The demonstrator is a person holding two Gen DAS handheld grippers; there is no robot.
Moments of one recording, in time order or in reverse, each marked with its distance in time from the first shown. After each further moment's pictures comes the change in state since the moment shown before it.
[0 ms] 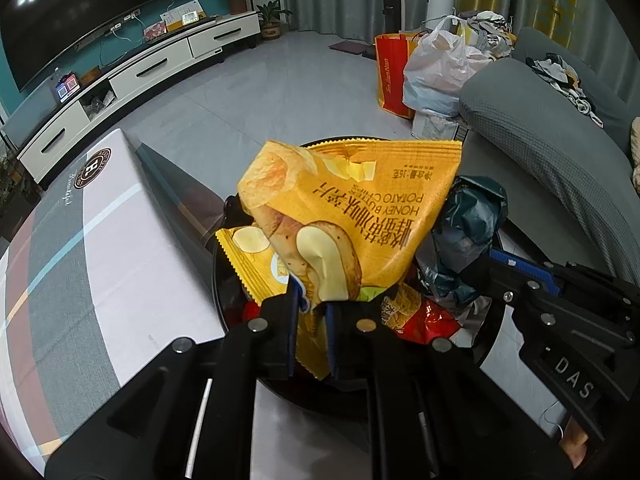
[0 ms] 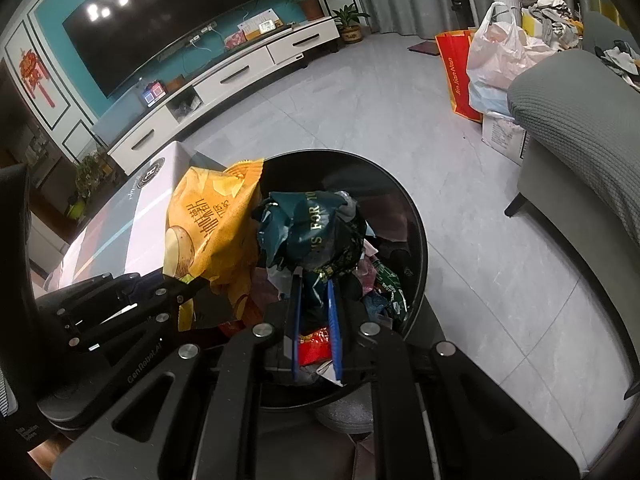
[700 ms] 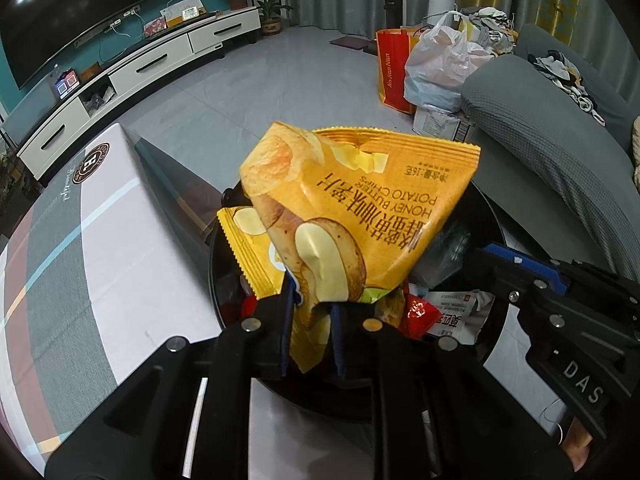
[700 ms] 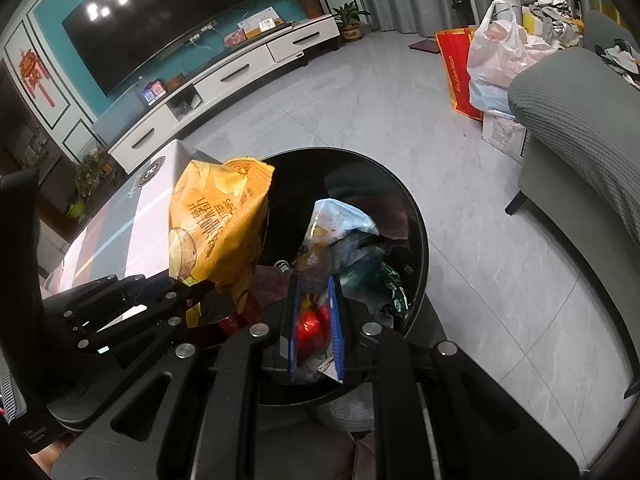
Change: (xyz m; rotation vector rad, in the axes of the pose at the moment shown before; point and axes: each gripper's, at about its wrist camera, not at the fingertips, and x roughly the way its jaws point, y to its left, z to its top) left arm 0.004 -0.001 -0.002 -0.003 0.018 0.000; right arm 0.001 -0.002 0.000 -0.004 0.006 -0.002
